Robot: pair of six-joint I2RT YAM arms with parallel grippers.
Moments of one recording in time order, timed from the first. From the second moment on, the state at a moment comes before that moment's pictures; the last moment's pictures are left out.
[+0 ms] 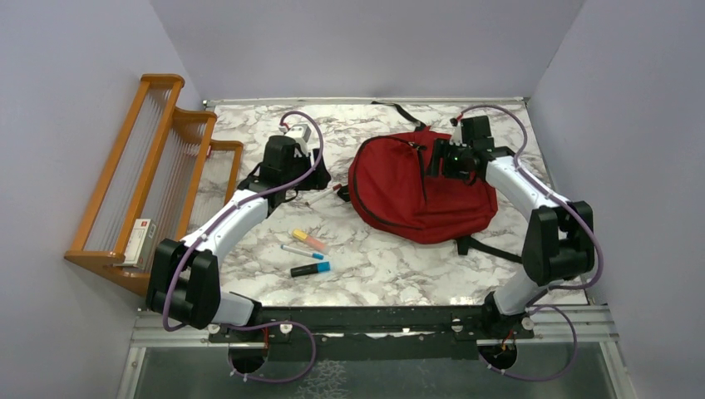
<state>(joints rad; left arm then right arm) -0.34 1.38 0.93 -0.14 0.15 -0.32 0.17 1.61 1.17 -0.42 -0.19 0.23</state>
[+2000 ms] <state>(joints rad) -0.33 1.62 1.08 -0.32 0.14 -0.17 0.31 1.61 1.40 -0.62 0.16 0.11</state>
